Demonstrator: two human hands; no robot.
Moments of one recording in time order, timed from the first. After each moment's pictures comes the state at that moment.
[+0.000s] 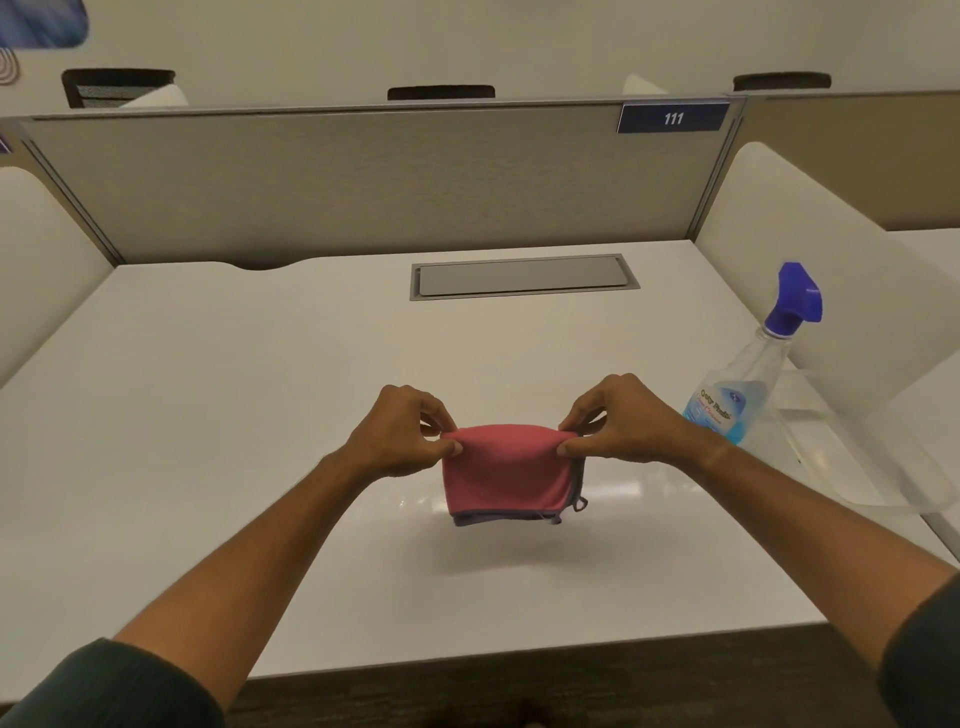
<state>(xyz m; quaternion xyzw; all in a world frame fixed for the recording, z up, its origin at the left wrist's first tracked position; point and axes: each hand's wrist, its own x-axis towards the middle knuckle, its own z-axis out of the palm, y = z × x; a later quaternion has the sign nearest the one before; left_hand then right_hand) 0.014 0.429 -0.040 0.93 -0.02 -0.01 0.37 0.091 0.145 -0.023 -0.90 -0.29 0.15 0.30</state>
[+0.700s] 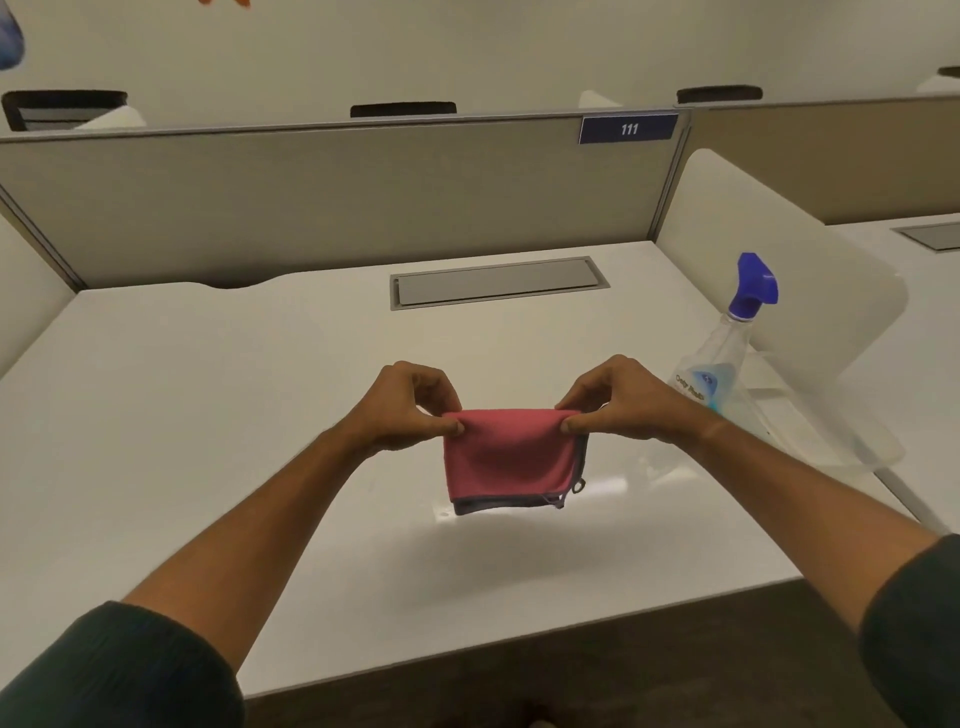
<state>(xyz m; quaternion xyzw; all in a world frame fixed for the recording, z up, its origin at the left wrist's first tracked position) 0.023 0.439 -0.013 0.89 -0.11 -0.04 0.45 0.078 0.138 -0.009 -0.87 -0.26 0.15 0.39</state>
